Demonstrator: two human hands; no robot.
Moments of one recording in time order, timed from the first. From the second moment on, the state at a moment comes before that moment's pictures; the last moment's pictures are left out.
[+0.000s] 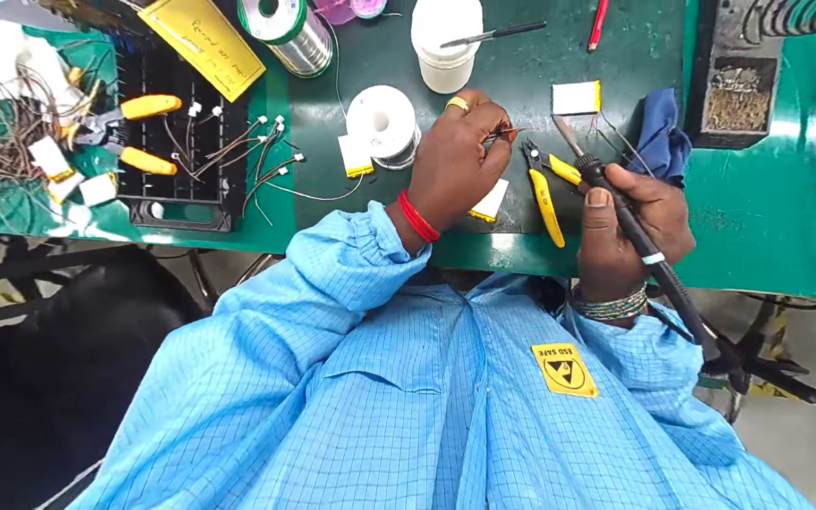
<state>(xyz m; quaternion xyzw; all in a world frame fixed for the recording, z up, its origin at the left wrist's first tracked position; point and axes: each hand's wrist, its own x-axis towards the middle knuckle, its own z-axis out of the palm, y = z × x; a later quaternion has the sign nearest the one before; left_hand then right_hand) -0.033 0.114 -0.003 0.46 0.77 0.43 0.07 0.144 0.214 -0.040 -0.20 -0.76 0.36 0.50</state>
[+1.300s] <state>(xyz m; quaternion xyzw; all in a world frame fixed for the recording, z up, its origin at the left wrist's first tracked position) -0.078 0.043 -0.023 0.56 0.72 0.39 0.08 0.151 0.207 -0.033 -0.18 -0.77 0.43 0.44</state>
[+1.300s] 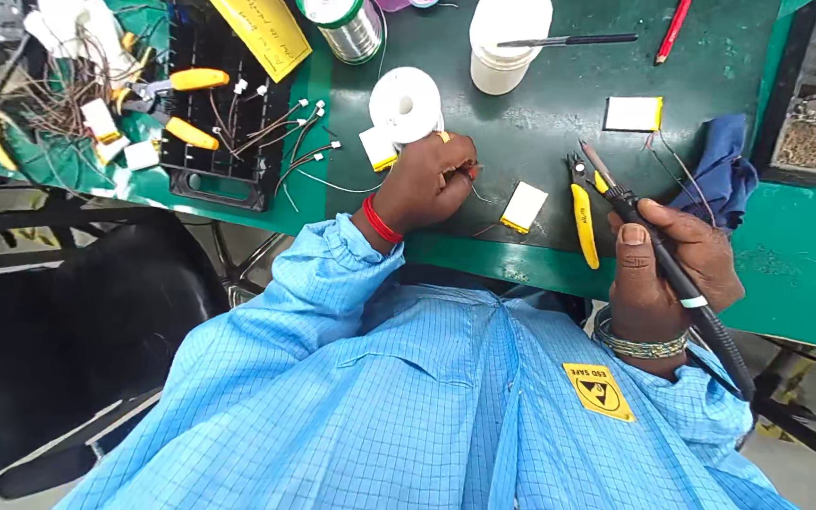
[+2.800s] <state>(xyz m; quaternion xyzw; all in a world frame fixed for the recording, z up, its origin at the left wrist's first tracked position) -0.021 0.016 -0.044 0.41 0.78 0.47 0.02 0.146 0.155 -0.063 -0.10 -0.80 0.45 0.39</state>
